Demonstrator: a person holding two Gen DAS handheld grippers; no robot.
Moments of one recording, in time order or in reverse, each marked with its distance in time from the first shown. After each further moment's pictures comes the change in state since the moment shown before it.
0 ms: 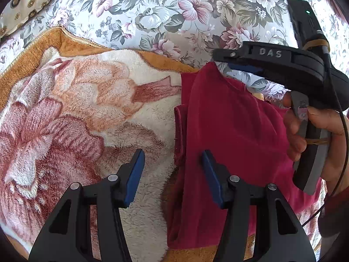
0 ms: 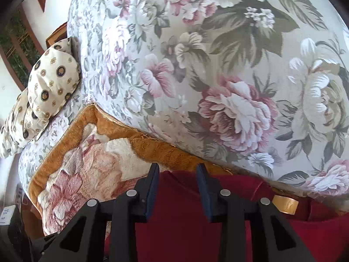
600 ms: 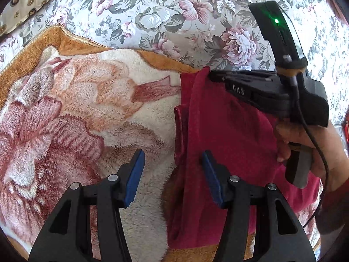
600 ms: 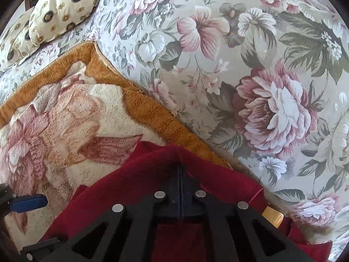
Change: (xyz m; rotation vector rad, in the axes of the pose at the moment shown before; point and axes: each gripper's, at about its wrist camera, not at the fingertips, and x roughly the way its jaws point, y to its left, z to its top) left arm 0.001 0.002 0.001 -0.006 -0.002 -0.013; right arm 0.033 0.028 -0.015 -0.306 0.091 -0.246
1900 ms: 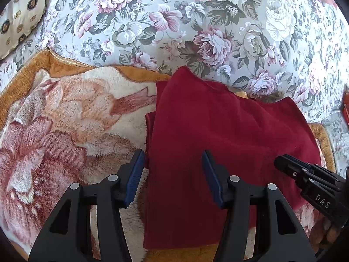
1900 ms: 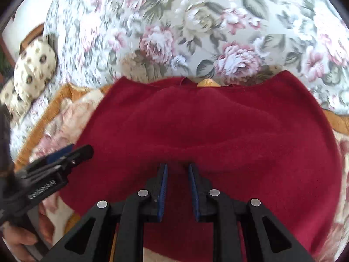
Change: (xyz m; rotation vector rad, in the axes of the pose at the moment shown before) left arm -0.009 -0.037 -0.010 0.119 -0.094 0.003; right arm -0.131 -0.028 -0.166 0.553 -0.031 -0.020
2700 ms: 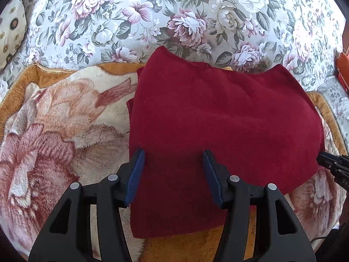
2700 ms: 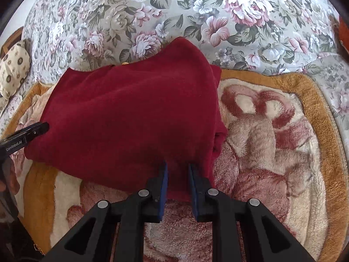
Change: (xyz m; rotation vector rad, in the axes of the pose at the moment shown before) left arm 0.002 -0.016 -0.024 0.146 0.023 0.000; right arm -0.060 -0.099 -0.070 -0.005 0.041 -0.203
